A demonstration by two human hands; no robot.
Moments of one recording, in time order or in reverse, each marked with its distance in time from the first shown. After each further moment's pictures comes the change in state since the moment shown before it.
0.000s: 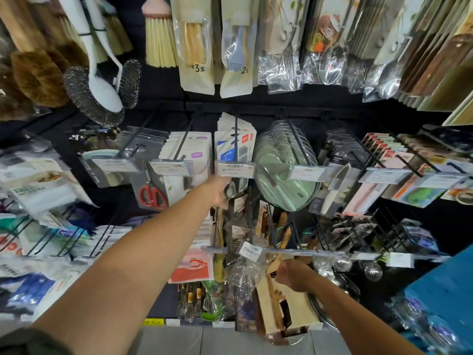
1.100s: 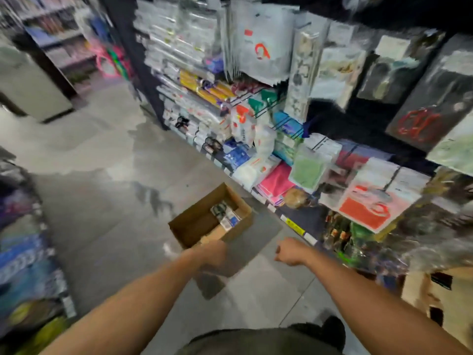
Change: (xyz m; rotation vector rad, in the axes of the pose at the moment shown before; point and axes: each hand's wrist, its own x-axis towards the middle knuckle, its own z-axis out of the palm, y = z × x) left_hand -0.334 -0.527 -0.304 0.768 0.259 -0.362; right_hand -0.078 -0.432 0.283 -0.473 -0.390 -0.576
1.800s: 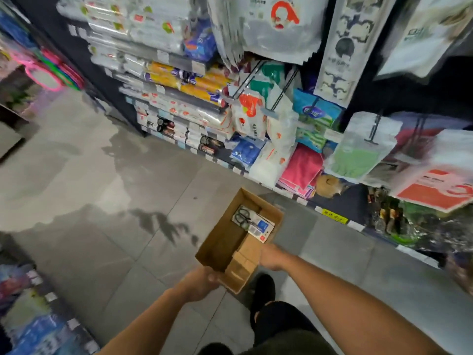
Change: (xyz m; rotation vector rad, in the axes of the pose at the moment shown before) left_hand 0.147 -0.215 -0.147 -0.044 -0.179 -0.062; right_hand 0.266 -0.170 -0.053 0.592 -0.113 0.168
